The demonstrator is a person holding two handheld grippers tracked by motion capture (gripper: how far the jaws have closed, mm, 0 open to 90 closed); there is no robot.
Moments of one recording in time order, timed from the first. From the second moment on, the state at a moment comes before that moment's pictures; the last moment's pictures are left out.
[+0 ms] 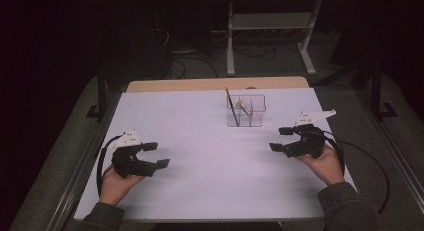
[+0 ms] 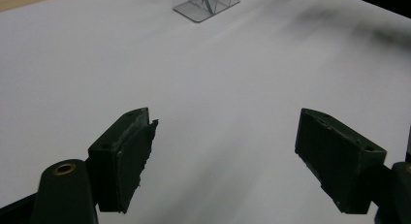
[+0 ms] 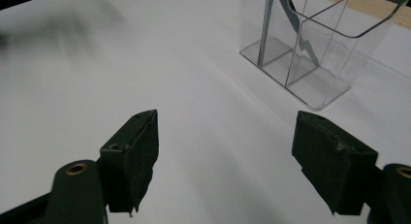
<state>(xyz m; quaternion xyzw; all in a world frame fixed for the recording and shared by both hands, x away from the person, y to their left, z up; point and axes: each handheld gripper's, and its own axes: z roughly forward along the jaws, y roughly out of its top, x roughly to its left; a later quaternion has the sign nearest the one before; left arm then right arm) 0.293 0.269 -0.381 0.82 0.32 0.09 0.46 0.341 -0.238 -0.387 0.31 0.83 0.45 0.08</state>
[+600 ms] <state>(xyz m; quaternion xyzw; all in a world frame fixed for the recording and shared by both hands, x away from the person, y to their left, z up) 0.287 0.272 -0.392 0.83 0.32 0.09 0.45 0.327 -0.241 -0.399 0.32 0.83 0.46 0.08</state>
